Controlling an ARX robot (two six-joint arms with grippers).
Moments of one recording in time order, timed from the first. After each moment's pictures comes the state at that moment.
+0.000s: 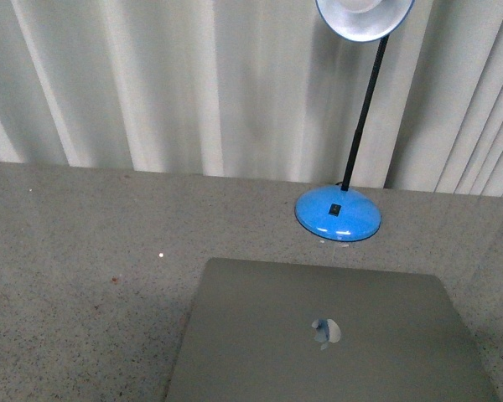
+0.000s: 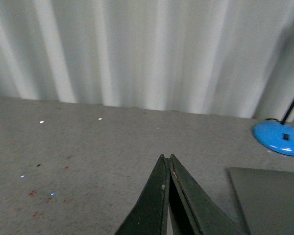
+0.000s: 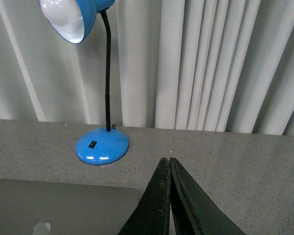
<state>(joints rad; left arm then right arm) 0.05 0.30 0.08 0.21 0.02 0.00 0.00 0.51 0.09 0.41 0.00 -0.01</state>
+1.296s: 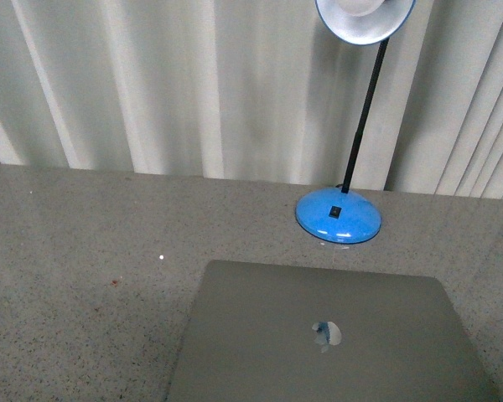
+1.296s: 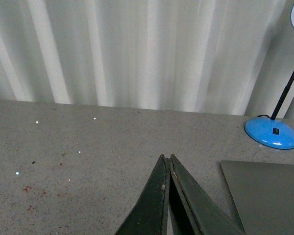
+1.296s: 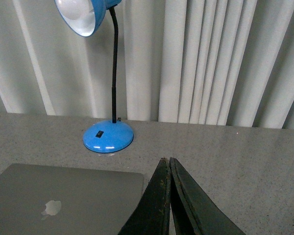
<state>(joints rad) 0.00 0.00 0.03 0.00 0.00 0.00 0.00 0.00 0.01 0.00 0.00 -0.01</state>
